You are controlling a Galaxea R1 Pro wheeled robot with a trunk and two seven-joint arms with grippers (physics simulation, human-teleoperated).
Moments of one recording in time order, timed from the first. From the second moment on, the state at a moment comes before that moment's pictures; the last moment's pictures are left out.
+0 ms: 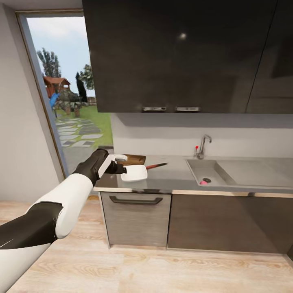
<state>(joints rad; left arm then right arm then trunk) -1.27 -0.09 -0.06 -0.42 0.05 0.91 0.00 0.00 -0.02 0.00 -0.46 0.00 -0.28 -0.06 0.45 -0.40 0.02</state>
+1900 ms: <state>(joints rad) -1.25 -0.10 -0.06 -0.40 0.08 0.91 -0.01 0.00 -0.02 0.00 -0.46 0.00 -0.28 -0.06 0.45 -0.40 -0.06</state>
